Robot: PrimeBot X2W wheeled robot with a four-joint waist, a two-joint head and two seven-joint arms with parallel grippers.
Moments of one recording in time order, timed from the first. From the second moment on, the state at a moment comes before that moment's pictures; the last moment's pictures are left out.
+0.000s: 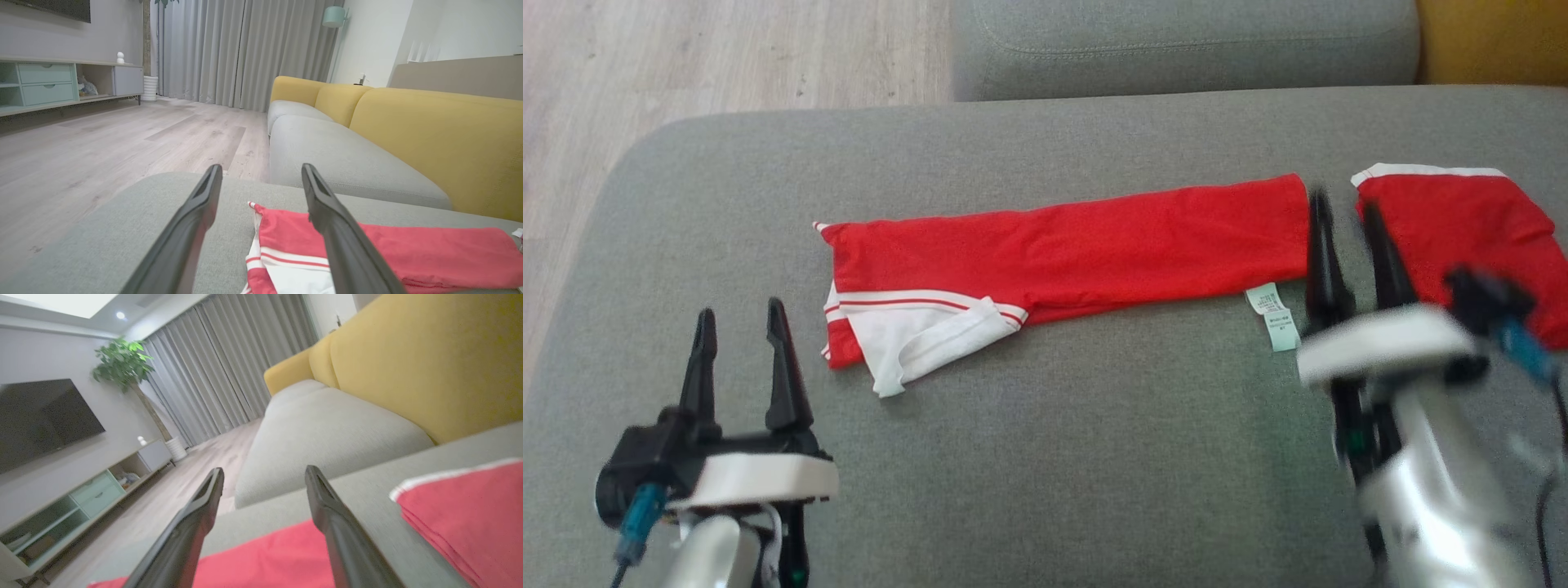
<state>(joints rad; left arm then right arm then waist) -0.13 0.24 -0.25 0.16 -0.48 0.17 -0.26 -0.45 -0.07 0.13 0.54 0.51 0.13 -0.25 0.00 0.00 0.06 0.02</state>
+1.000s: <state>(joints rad) -0.23 0.06 -0.12 0.26 -0.29 -0.05 -0.26 -0.65 -0.05 -0.37 0.97 0.07 0.13 -0.21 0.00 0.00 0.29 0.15</state>
